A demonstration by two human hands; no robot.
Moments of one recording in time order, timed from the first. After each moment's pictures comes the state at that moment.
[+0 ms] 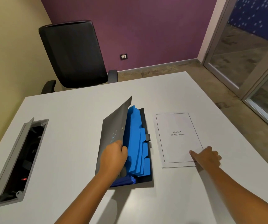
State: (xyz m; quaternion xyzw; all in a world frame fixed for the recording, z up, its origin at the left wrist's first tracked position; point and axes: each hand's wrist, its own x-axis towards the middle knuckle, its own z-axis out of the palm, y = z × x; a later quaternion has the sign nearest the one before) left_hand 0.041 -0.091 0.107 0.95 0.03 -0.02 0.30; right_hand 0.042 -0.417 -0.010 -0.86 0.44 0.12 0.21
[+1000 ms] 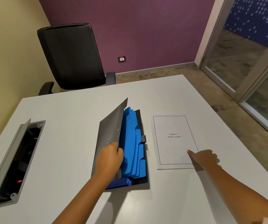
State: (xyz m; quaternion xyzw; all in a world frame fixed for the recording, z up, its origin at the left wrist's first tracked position) left_hand 0.038 -0.092 0.108 0.95 0.03 -0.01 0.31; right_hand 0.051 -0.425 0.005 -0.82 0.50 0.19 0.20
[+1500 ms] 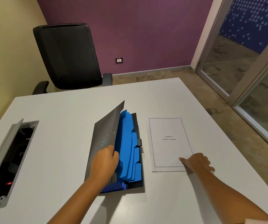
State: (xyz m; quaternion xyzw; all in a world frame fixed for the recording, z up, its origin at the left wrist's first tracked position) left_hand 0.036 -0.093 0.104 0.95 0.03 -0.02 0.32; right_hand 0.047 -0.411 0.012 -0.85 0.46 0.22 0.15
